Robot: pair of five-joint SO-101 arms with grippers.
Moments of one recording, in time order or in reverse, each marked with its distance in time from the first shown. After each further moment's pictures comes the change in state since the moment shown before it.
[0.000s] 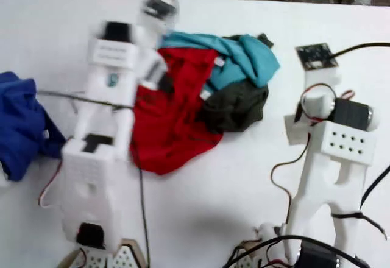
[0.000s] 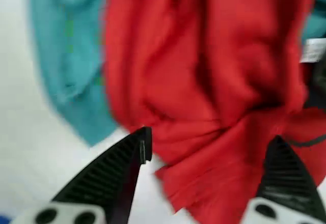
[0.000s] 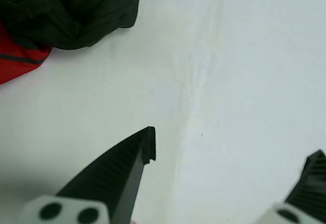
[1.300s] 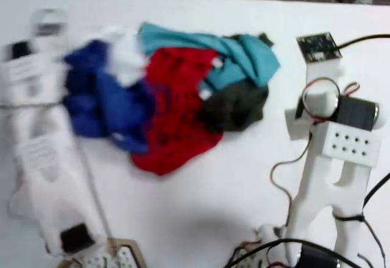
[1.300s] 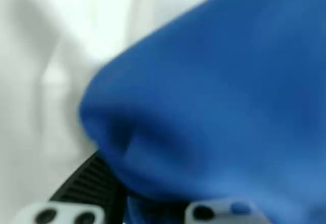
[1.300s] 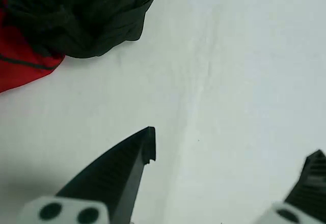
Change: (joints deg) left arm -39.9 22.3 -25.9 8.0 1.5; right arm -2.7 -0.1 -7.6 4.7 -0.1
